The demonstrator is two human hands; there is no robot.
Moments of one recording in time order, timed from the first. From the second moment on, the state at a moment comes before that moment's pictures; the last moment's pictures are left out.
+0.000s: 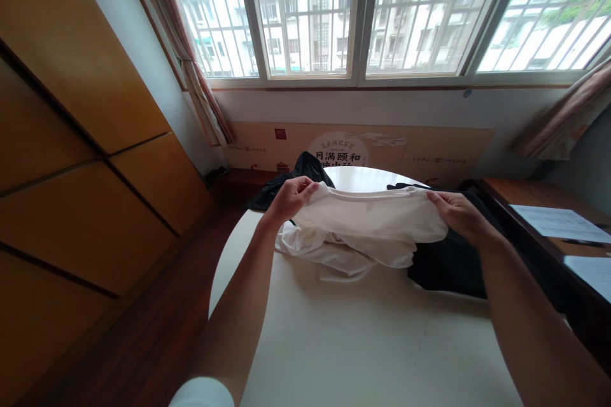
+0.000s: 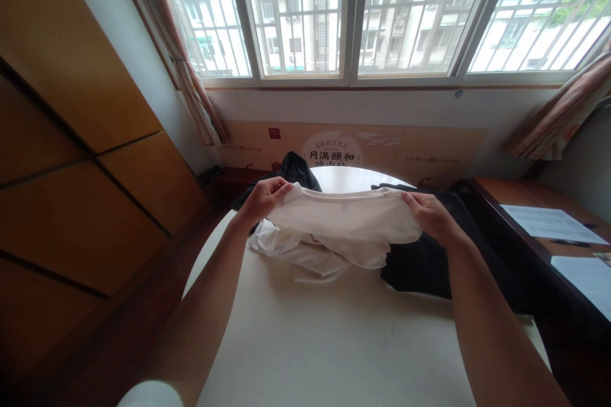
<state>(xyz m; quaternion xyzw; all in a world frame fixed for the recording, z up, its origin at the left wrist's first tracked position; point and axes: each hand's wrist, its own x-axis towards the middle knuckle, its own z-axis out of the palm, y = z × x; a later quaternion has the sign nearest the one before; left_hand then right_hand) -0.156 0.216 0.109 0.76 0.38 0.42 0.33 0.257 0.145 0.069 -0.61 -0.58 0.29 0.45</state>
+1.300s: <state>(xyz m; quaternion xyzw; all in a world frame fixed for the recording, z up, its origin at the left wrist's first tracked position) -0.112 0.212 0.094 0.74 0.38 0.52 0.20 0.112 0.121 0.069 -0.57 -0.73 0.17 0.32</state>
